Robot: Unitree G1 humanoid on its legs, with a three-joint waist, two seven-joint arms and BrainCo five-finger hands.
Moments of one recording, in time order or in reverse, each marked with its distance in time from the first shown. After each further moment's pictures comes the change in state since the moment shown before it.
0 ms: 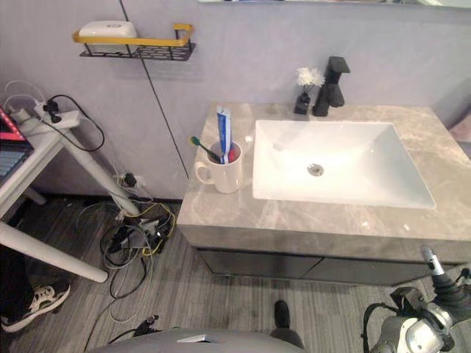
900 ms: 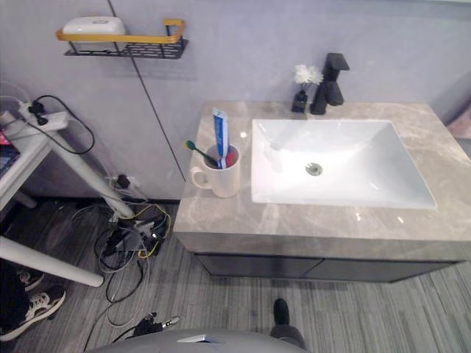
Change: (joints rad) left arm -0.064 -0.021 0.089 0.107 -0.267 -0.029 0.039; right arm -0.052 -0.048 0.055 1.262 -0.171 0.139 0.166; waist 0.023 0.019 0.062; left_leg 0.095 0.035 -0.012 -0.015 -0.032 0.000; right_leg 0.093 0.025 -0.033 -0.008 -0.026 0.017
